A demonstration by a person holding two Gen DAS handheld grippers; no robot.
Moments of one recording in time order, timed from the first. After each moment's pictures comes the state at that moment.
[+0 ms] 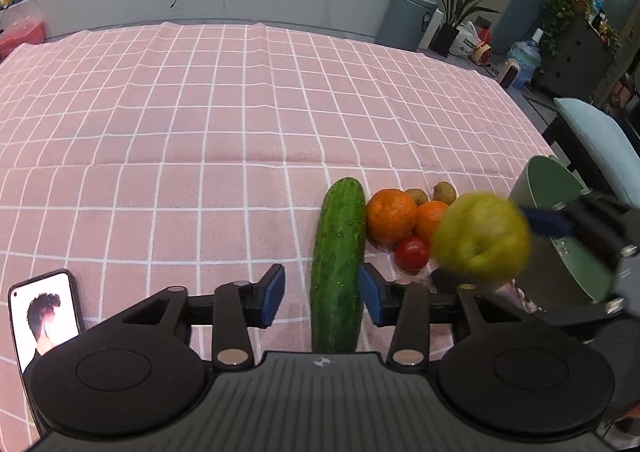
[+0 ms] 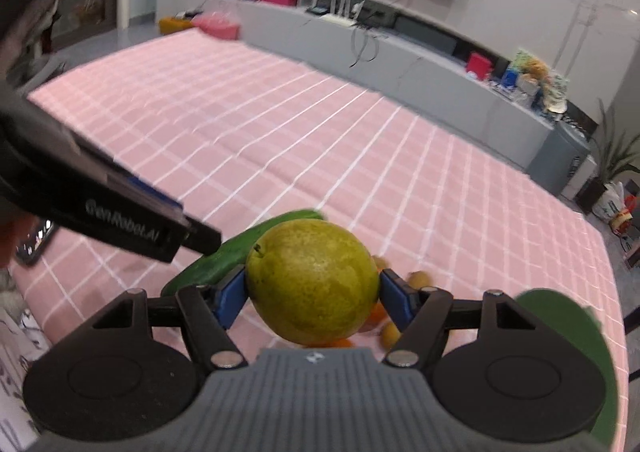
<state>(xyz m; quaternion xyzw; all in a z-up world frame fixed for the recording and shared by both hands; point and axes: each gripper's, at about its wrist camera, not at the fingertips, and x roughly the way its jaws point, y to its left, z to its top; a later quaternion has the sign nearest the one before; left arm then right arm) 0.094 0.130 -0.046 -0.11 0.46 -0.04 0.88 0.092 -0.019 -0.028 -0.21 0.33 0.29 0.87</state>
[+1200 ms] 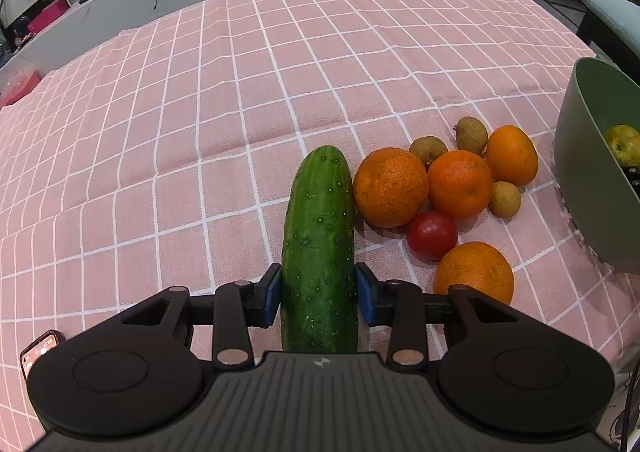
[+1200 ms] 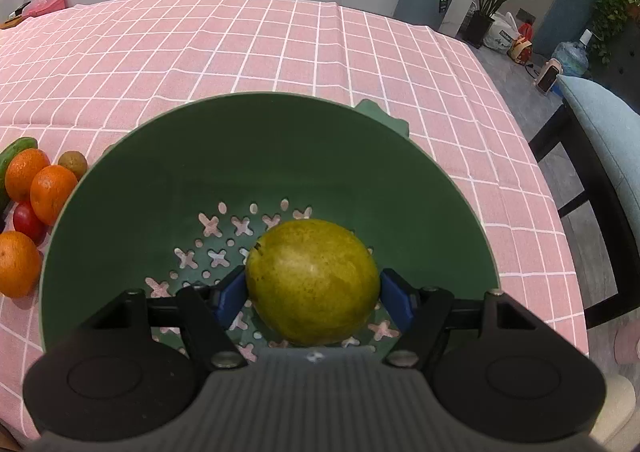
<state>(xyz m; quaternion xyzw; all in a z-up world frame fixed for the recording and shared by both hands) 0.146 0.062 -0.089 0.04 0.53 -0.01 0.85 0.182 -0.173 -0.077 -0.13 0.48 0.08 0.86</state>
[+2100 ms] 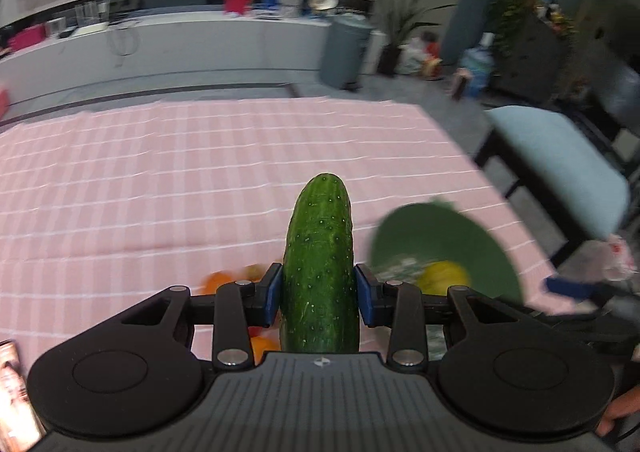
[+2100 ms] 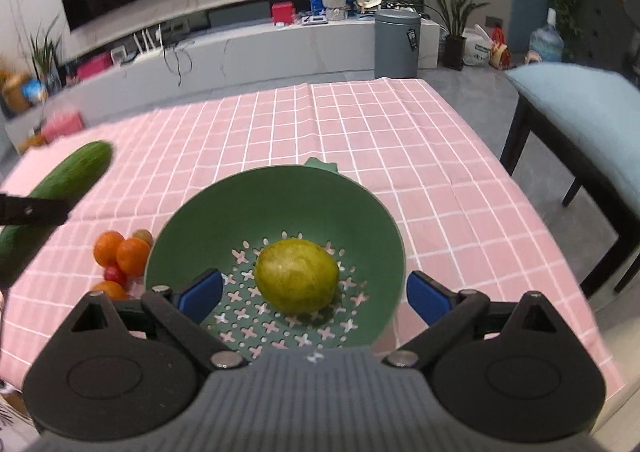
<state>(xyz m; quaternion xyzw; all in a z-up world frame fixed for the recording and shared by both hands) 0.118 -0.003 0.030 -0.07 0.41 -0.10 0.90 0.107 -0.239 -0.010 0.02 0.40 0.09 0.91</state>
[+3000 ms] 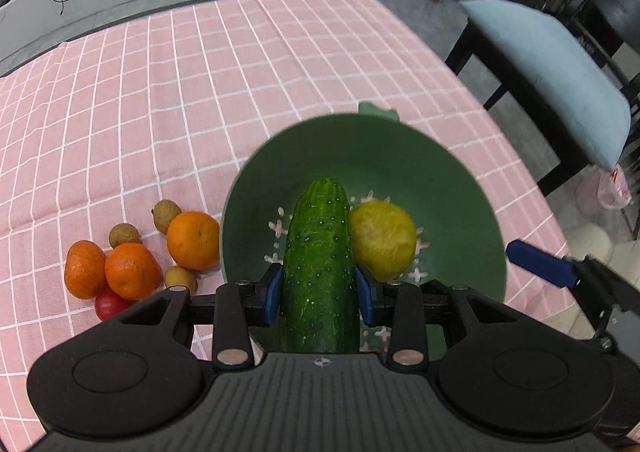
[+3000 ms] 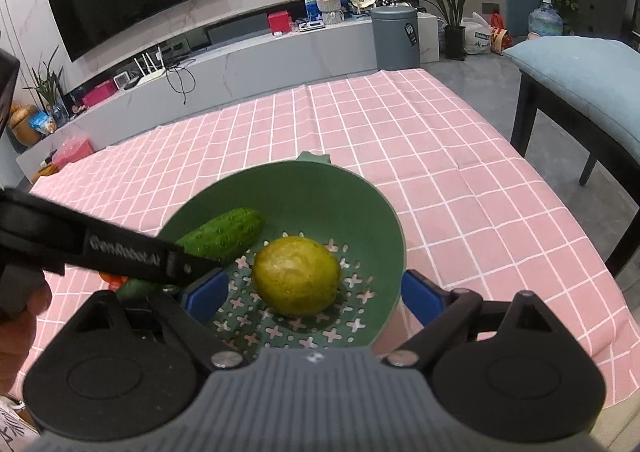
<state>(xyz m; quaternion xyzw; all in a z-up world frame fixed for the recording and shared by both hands) 0.182 -0.096 -0.037 -0.03 0.54 -0.13 0.83 0.111 -0.255 -0.028 0.07 0.39 0.10 0.91</state>
